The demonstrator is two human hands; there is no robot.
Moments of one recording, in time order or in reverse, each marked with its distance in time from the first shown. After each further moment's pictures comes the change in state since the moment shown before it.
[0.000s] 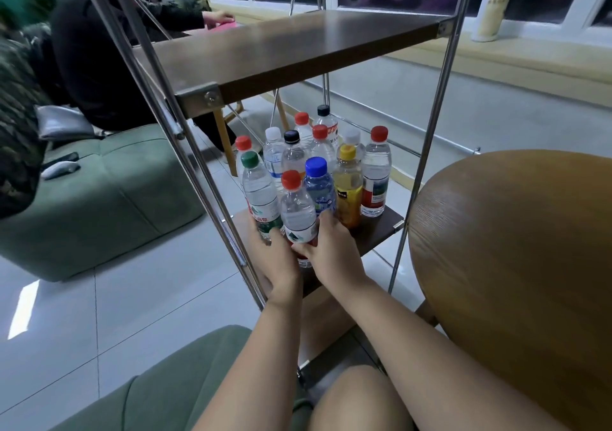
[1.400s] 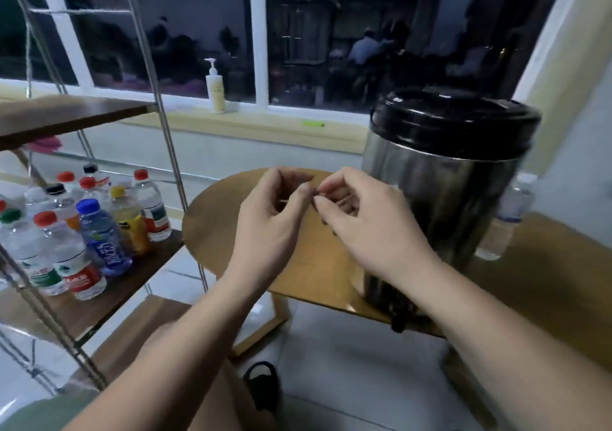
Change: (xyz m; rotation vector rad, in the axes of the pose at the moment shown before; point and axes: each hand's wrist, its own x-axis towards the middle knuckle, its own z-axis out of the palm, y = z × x) left_hand -0.380 0.299 -0.028 -0.169 -1.141 0.478; right_hand -0.371 -0.093 -0.380 -0.109 0.567 0.058
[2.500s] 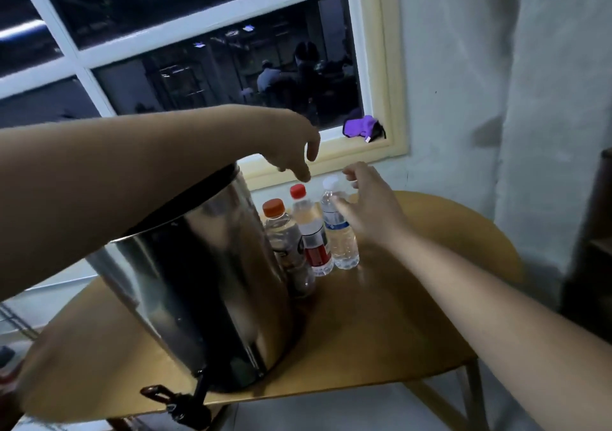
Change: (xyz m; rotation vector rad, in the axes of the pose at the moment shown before) left_hand 0.151 0.170 0.418 1.416 -1.083 0.448; right_hand -0.011 0.308 -0.286 -0.245 0.324 0.230
